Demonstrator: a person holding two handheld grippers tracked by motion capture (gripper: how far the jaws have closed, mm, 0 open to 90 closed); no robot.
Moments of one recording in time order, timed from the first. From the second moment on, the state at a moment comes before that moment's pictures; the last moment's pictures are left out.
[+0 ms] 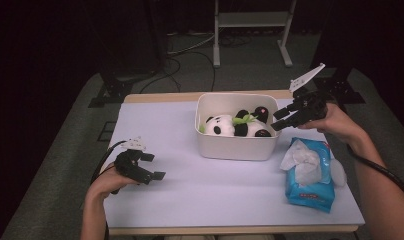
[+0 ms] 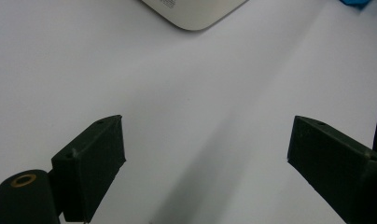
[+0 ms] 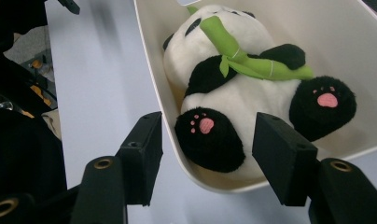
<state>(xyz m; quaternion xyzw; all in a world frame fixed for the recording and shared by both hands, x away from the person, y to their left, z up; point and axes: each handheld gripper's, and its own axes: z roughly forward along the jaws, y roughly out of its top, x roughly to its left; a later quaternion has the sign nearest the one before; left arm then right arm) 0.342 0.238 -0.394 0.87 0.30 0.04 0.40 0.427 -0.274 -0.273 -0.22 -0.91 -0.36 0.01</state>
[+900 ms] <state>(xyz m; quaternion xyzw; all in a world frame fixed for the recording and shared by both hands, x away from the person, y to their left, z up) 0.342 0.237 -0.395 0.87 0.30 0.04 0.39 0.402 -0.313 -0.295 -0.26 -0.89 -0.37 0.01</state>
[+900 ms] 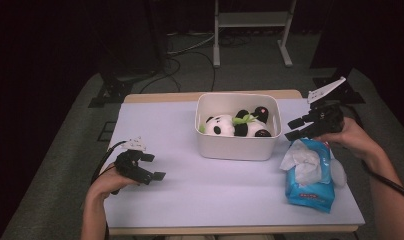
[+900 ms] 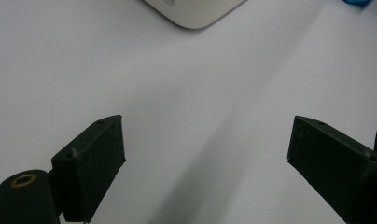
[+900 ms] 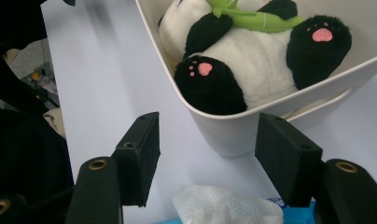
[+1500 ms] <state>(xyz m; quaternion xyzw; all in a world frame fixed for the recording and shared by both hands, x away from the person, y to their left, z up) 0.341 0.235 -0.394 0.87 0.29 0.04 0.39 0.379 -0.327 -0.313 -0.27 -0.88 -0.39 0.00</state>
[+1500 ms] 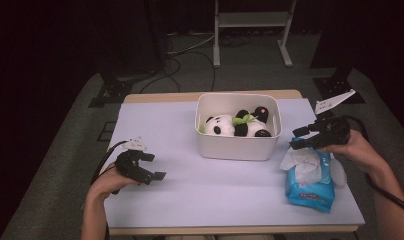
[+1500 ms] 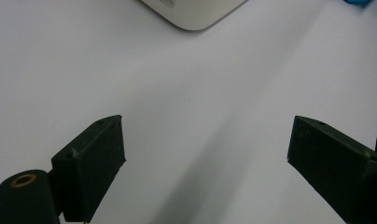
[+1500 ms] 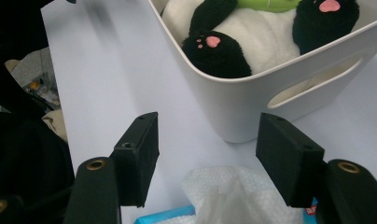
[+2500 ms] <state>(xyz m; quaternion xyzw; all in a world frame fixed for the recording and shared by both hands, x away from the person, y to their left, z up) 0.341 0.231 -0.392 0.87 0.28 0.04 0.39 0.346 -0.326 -0.341 -0.27 -0.87 -0.41 0.00</state>
